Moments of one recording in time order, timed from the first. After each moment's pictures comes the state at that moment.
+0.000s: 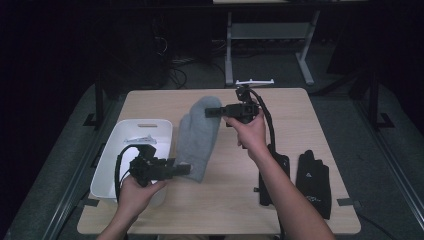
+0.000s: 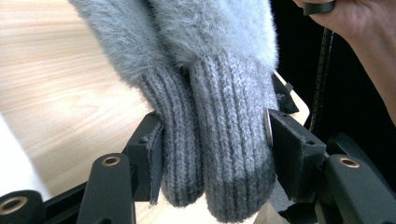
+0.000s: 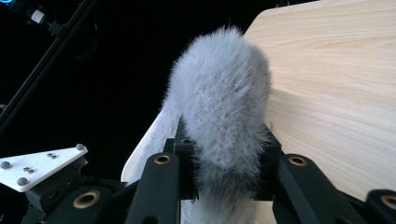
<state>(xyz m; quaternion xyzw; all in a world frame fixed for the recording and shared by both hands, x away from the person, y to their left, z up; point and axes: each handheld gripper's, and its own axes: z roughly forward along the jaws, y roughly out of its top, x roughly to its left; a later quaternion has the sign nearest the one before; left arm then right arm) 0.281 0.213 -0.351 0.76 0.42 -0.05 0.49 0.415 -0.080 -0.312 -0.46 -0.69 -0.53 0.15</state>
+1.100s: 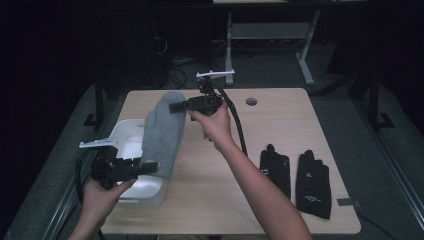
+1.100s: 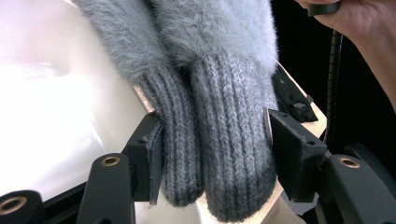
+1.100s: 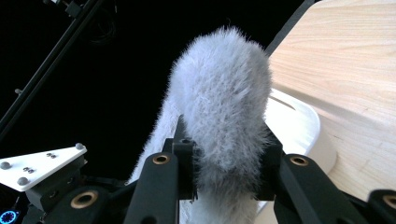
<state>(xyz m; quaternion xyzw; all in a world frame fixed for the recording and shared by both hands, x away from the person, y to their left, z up) 0.265 0.287 -0.335 0.74 0.46 -0.01 0.49 0.430 0.010 -0.293 -0.42 -0.72 -0.52 0.18</state>
